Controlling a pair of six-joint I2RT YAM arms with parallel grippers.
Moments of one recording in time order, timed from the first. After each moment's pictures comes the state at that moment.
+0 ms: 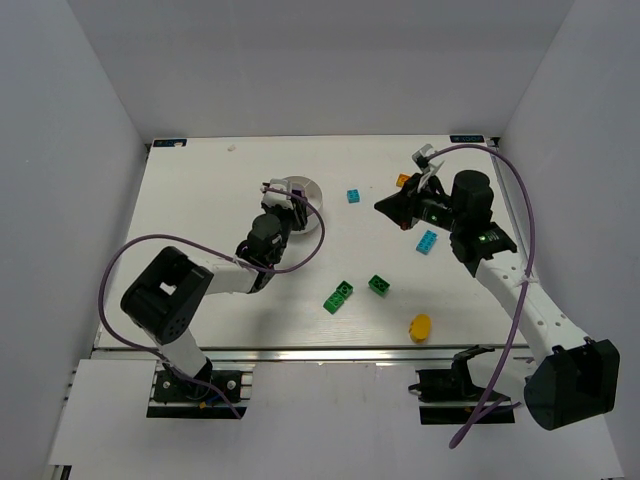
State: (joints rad) left arm -0.62 1.66 0.69 1.00 -0.35 -0.18; right arm 0.31 1.14 0.93 0.00 -0.65 0.13
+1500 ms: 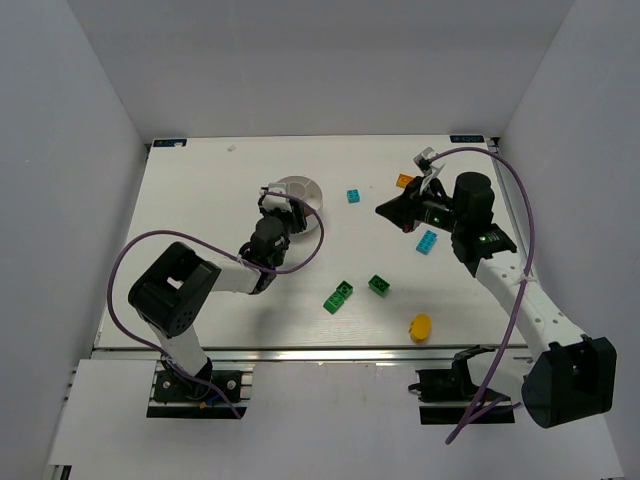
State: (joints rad) left arm -0.62 1.73 0.69 1.02 -0.45 -0.18; right arm 0.28 1.14 0.90 0.01 -0.71 0.16
